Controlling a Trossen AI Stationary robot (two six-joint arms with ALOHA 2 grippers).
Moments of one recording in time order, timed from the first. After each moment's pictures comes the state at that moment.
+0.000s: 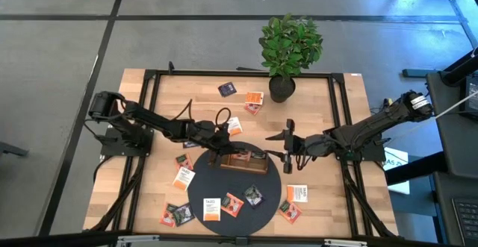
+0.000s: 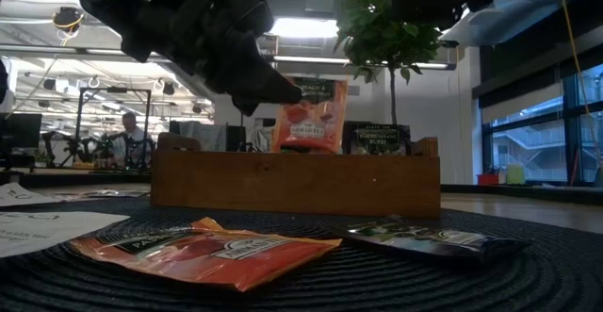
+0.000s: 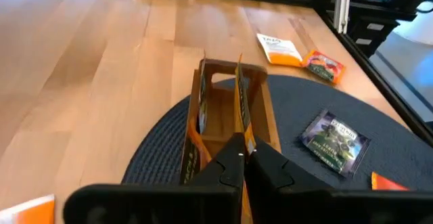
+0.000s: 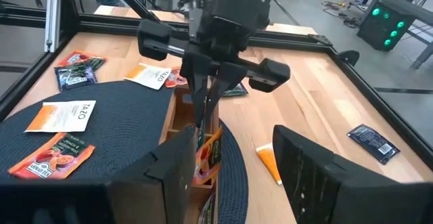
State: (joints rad) left arm -0.06 1.58 0.66 0.49 0.13 -0.15; right arm 0.38 1.19 0.68 0.14 0.49 0.05
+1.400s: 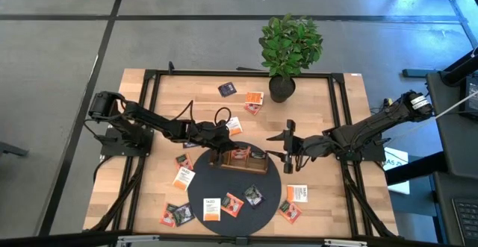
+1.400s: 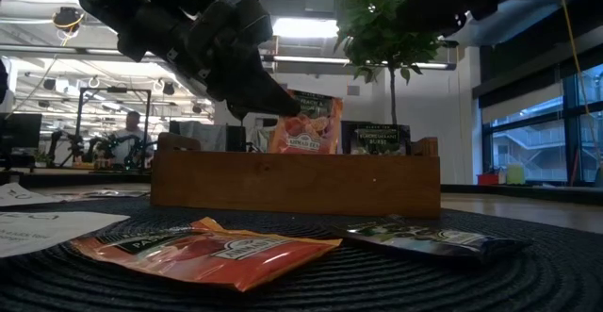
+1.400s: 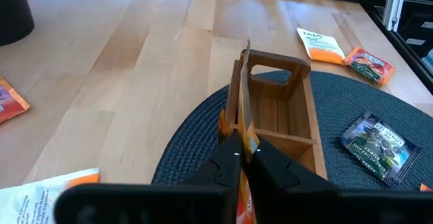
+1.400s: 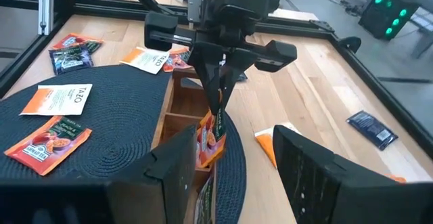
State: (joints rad) left arm -0.06 1.58 0.66 0.45 -0.01 -0.18; right arm 0.38 1.19 0.68 0.09 0.49 0.08
